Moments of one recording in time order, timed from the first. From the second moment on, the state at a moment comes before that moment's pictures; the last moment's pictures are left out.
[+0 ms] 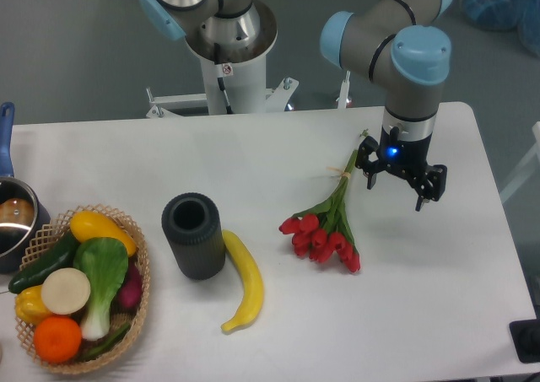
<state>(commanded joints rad) 2.76 -1.85 -1.75 -0.87 1.45 1.37</state>
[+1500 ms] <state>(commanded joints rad) 2.76 -1.93 -1.83 -0.94 1.30 1.21</state>
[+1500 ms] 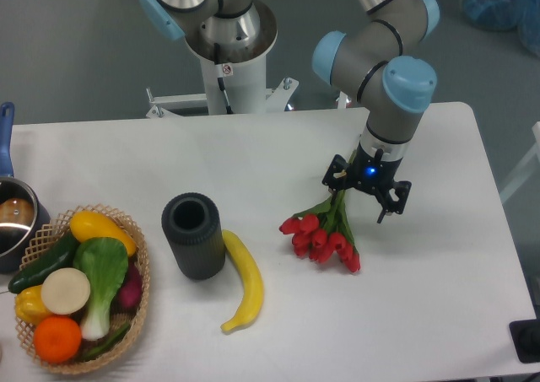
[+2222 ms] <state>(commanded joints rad) 2.80 -1.94 -1.84 -1.08 1.26 1.43</state>
